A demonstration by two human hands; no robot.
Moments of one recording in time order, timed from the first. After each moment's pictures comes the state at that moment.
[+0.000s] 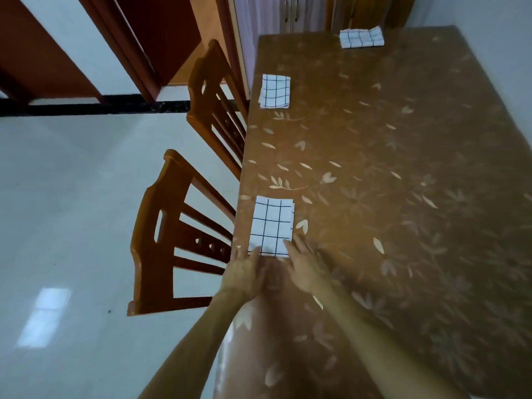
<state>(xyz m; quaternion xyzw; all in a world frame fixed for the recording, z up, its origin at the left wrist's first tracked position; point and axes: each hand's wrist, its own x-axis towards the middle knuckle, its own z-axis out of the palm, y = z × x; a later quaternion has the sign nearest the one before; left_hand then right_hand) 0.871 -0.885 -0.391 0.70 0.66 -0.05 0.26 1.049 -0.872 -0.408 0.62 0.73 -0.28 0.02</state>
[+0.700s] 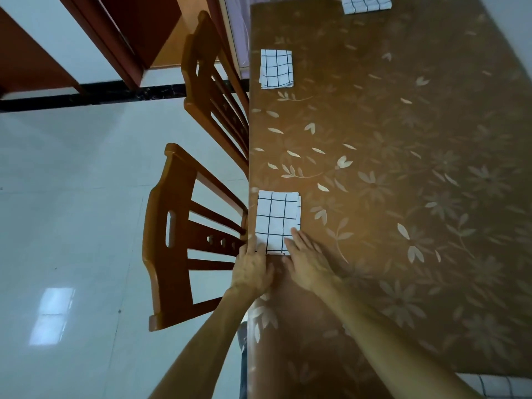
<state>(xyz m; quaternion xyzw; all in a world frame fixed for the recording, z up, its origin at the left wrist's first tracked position) 0.831 -0.863 -0.420 0.72 0.64 -0.06 0.26 0.993 -0.864 -0.427 0.62 0.72 -0.30 0.05</state>
